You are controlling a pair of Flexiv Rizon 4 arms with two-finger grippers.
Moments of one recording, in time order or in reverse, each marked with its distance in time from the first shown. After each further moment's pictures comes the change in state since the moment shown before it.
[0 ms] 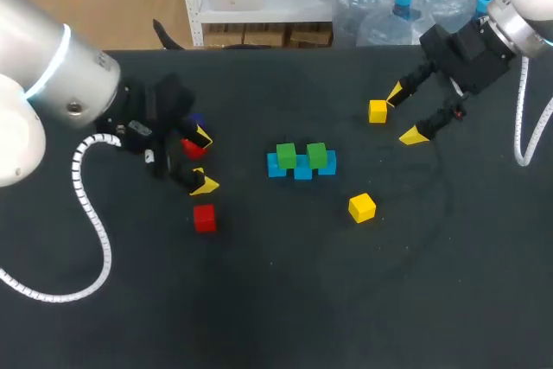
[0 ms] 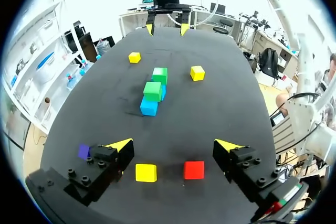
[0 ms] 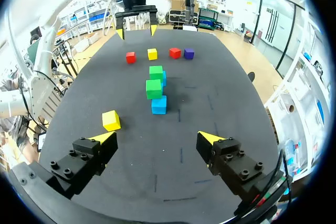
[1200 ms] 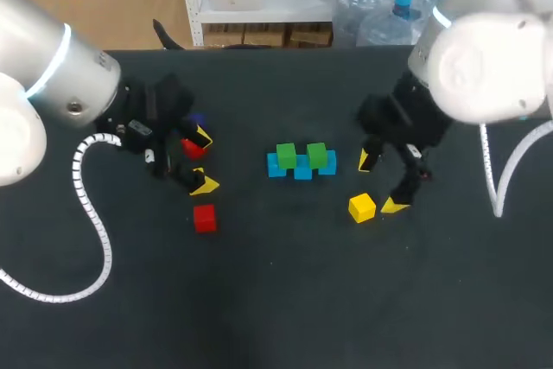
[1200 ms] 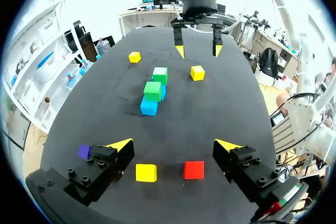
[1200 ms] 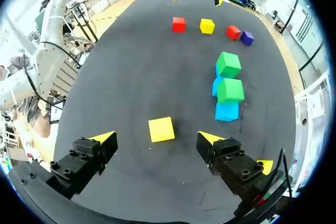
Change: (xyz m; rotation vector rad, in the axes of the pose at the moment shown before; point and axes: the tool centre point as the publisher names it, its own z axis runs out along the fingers) left arm 0.000 0.000 0.000 0.001 0.001 -0.001; right arm -0.007 0.099 0.063 -0.130 0.355 -0.132
